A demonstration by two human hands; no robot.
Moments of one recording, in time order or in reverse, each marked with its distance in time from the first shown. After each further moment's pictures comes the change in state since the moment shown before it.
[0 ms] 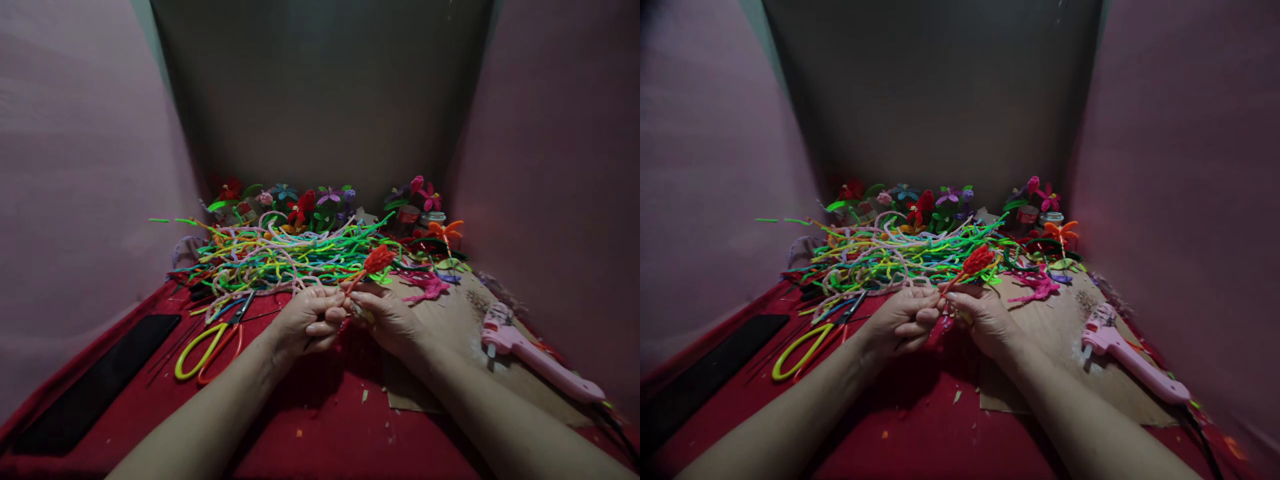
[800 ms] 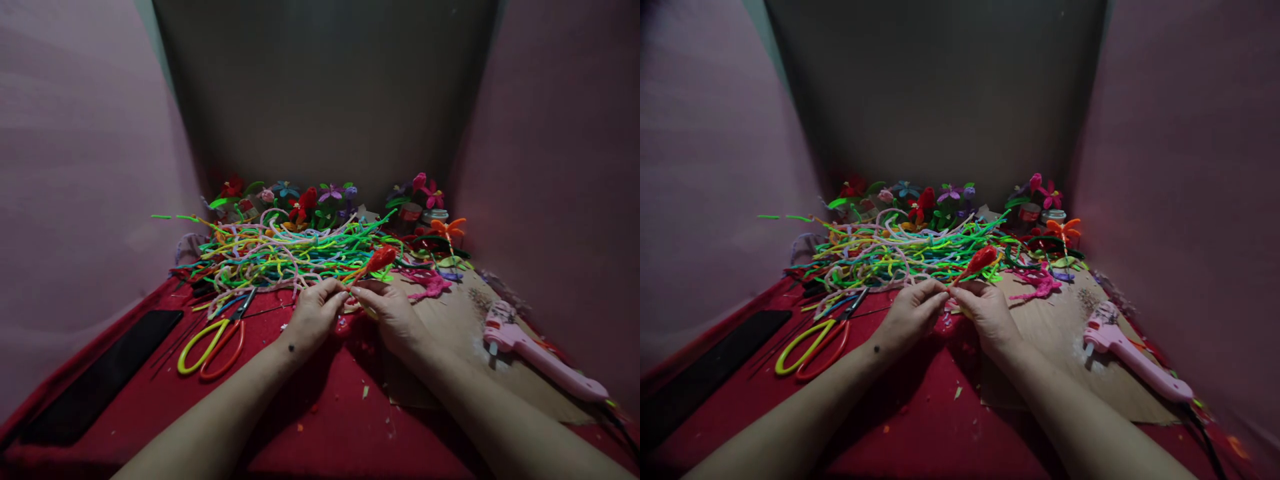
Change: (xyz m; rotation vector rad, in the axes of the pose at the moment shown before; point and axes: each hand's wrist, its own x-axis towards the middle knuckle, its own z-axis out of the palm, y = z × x) left_hand 0.010 -0.015 0.011 0.770 0.525 0.400; right_hand 0.001 0.004 0.000 -0.191 0.127 -0.154
